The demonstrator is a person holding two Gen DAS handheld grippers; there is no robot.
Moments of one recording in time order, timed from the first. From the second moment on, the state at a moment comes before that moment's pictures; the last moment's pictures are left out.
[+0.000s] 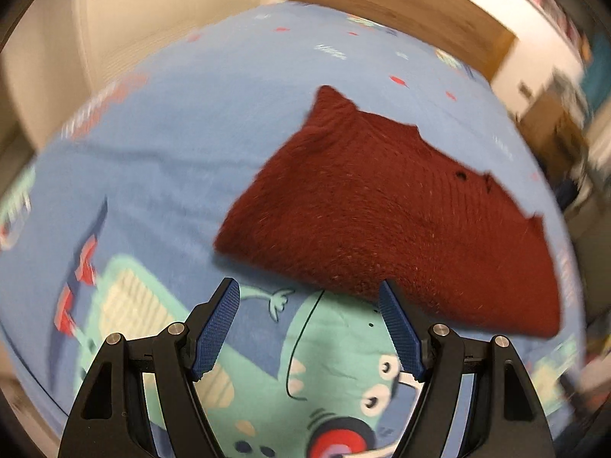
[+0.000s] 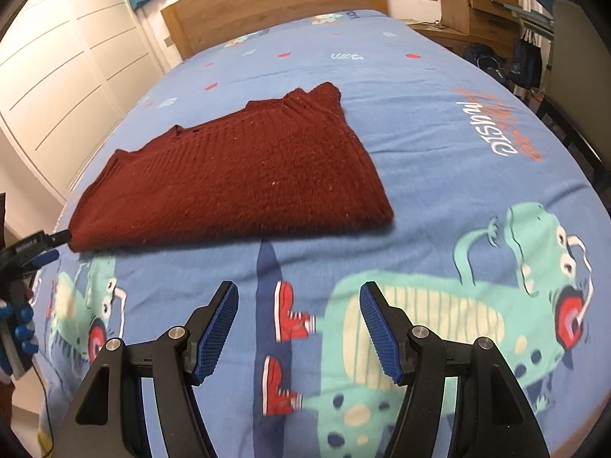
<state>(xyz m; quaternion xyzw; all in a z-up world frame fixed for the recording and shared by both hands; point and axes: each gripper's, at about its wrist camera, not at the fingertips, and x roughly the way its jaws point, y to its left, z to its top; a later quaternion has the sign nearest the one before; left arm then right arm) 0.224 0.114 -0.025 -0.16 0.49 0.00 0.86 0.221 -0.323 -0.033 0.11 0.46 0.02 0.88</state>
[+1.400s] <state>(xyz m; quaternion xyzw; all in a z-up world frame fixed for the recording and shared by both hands) 0.298 0.215 -0.107 -0.55 0.41 -0.04 0.73 0.229 -0.329 -0.062 0.14 0.48 0.04 0.87</state>
